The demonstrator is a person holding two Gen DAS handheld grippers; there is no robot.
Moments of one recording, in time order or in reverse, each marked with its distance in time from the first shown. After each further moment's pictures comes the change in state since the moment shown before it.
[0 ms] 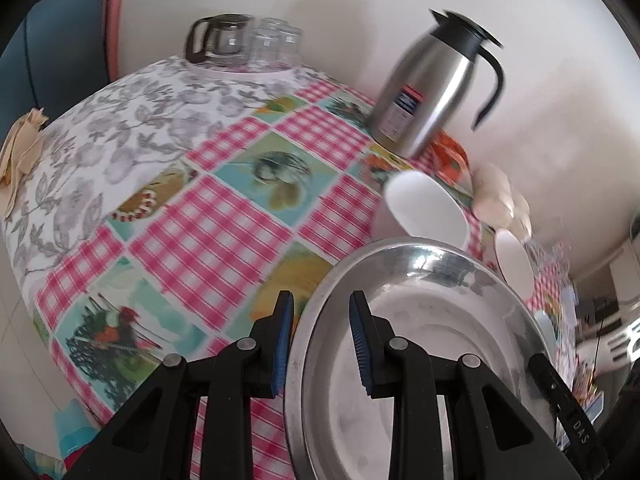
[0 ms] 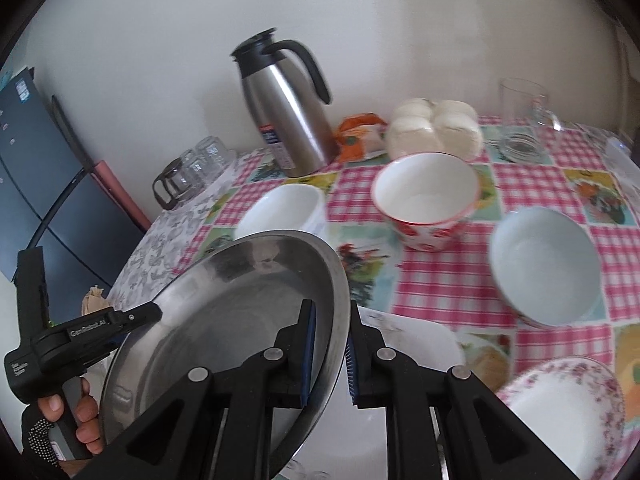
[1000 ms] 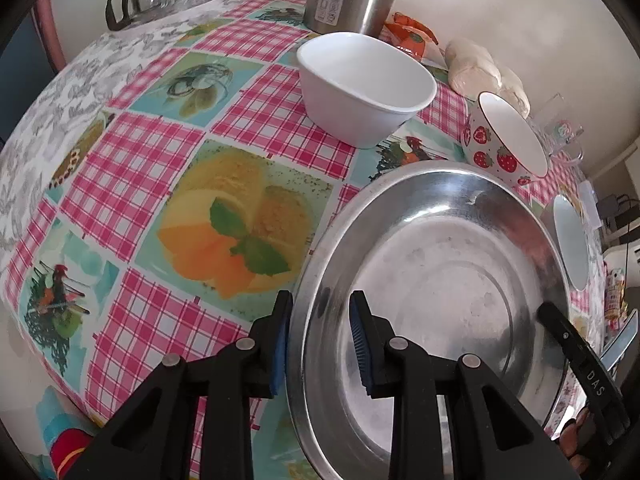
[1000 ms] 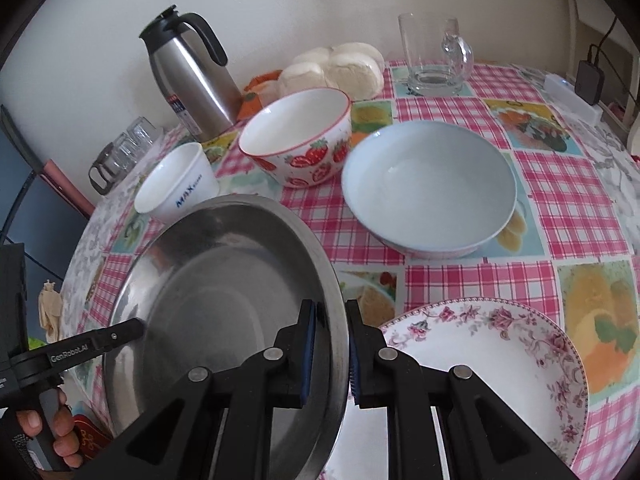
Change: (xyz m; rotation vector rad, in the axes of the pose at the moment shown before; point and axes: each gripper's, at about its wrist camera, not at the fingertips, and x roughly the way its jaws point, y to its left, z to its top) left arm 0.057 -0.057 -0.051 0.199 0.257 0.055; right arm 0.011 -0.079 -0.029 0.086 0.129 -0.147
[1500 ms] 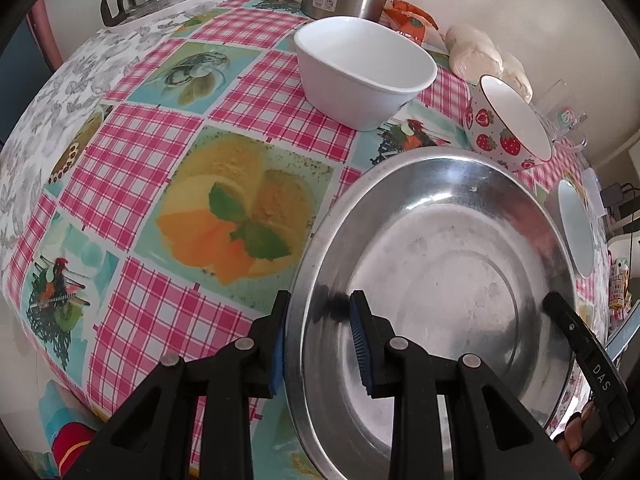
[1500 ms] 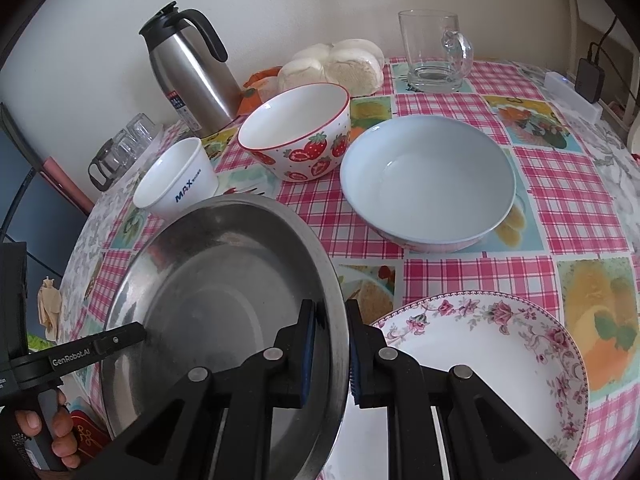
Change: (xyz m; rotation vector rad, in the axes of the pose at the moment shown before) left arm 0.004 -0.001 -0.005 0.008 0.045 0.006; right arm -0.002 0.001 -0.001 -0.009 0.007 -0.010
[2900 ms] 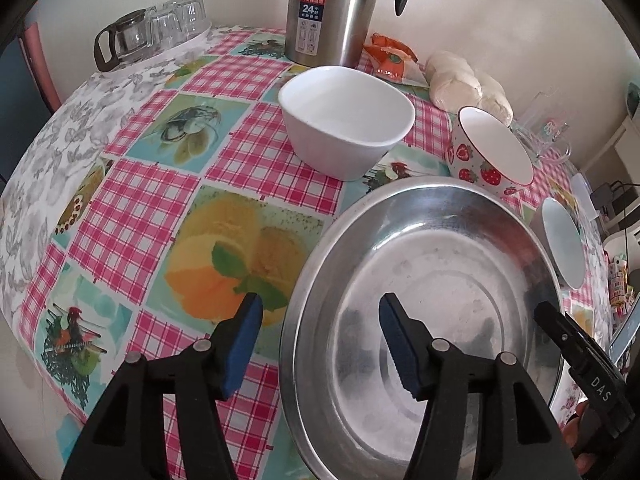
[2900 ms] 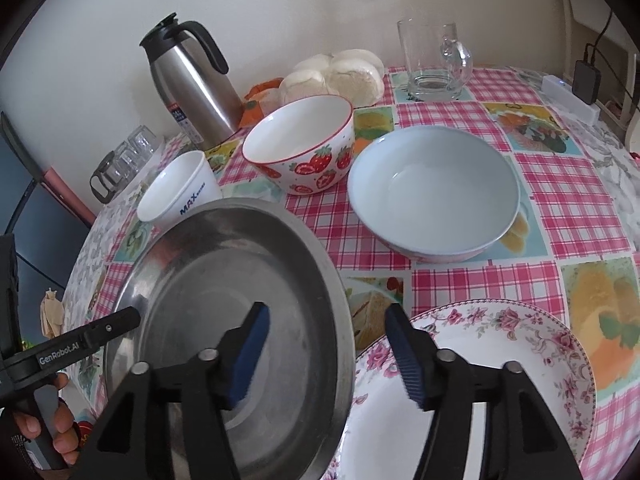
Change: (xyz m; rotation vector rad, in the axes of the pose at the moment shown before) left arm -0.018 -0.001 0.012 0.070 -0.138 0.000; right arm -0.002 0.002 0.004 0.029 -0.053 0.011
